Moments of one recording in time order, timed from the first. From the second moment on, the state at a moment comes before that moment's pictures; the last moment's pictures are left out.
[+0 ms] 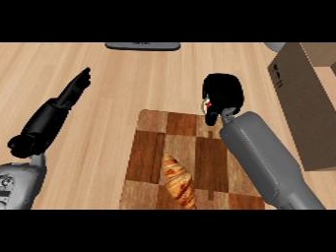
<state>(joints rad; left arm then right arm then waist) -0.25 0.28 -0.03 -1.54 -0.09 -0.20 -0.07 -0.74 -0.10 0.31 -0.99 1.01 0.12 0.55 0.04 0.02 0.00</state>
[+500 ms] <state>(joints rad) -0.27 0.26 -0.04 -1.51 -0.11 -0.20 -0.08 -1.07 -0.19 0.15 -0.64 1.07 -0.10 0.51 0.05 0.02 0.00</state>
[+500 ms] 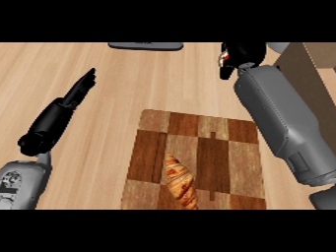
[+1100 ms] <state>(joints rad) -0.25 0.27 -0.02 -1.51 -0.11 -0.20 -0.08 -1.21 -0.29 0.02 -0.57 1.15 -0.36 0.79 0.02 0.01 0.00</state>
